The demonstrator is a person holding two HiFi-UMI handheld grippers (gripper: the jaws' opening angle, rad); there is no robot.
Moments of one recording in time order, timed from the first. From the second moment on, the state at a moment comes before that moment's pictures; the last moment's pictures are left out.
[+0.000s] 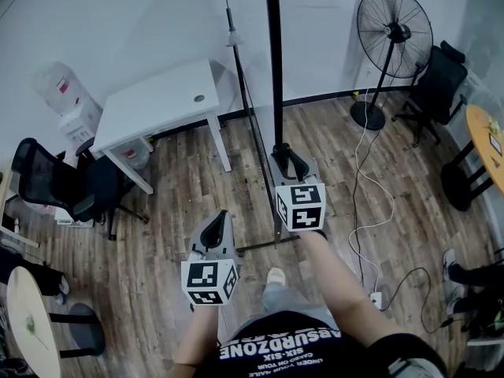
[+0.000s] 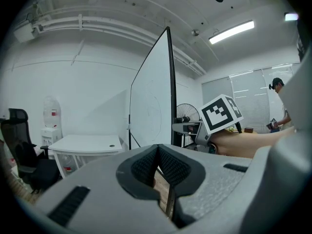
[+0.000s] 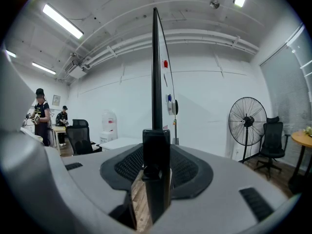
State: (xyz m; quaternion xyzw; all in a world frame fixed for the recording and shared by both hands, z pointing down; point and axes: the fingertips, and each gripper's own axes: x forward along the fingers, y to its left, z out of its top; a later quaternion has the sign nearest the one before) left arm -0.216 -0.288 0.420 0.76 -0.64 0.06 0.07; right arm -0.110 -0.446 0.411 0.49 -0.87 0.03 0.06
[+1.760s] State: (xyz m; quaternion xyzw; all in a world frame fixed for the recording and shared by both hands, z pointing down) left arm -0.224 -0.284 0.414 0.75 -0.65 0.06 0.07; right arm -0.110 -0.427 0.409 0.49 -0.87 0.02 0.06
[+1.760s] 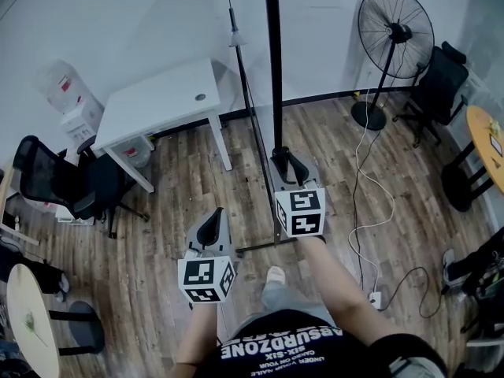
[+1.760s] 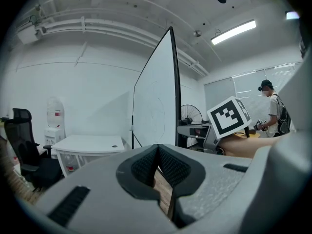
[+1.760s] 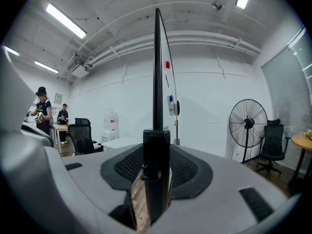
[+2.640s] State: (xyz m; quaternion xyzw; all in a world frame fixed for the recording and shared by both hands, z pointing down) left arm -0.213 -0.233 0.418 0.75 -0.65 0.06 0.07; right arm -0.114 -0.377 0.409 0.48 -0.87 0.02 0.06
